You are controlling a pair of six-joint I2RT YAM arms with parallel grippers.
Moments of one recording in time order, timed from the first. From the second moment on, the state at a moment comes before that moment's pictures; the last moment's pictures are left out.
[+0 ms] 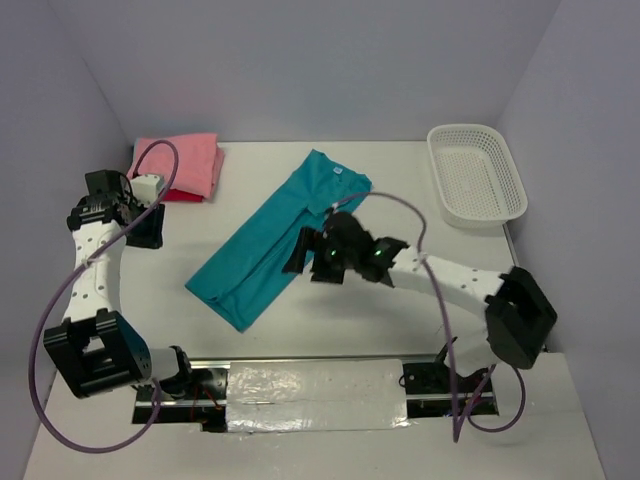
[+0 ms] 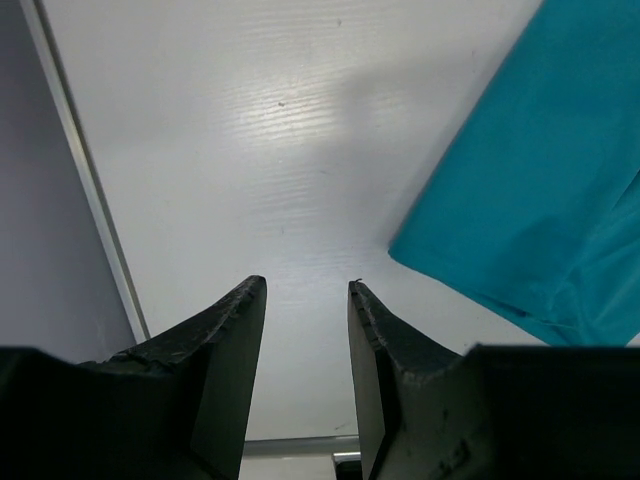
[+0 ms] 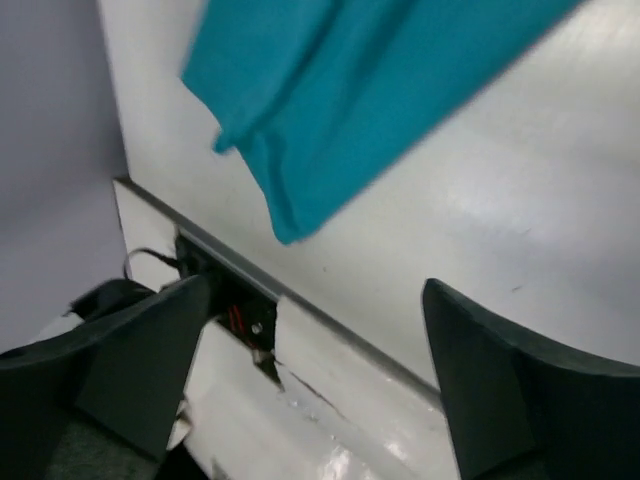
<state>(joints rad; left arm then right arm) 0.33 1.31 1.19 -0.88 0.19 0.41 0.81 1.41 1.00 -0.26 -0.15 0.96</state>
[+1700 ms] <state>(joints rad) 0.33 1.33 1.42 -1.06 0.43 0.53 1.09 1.76 0.63 0.37 -0.28 1.54</state>
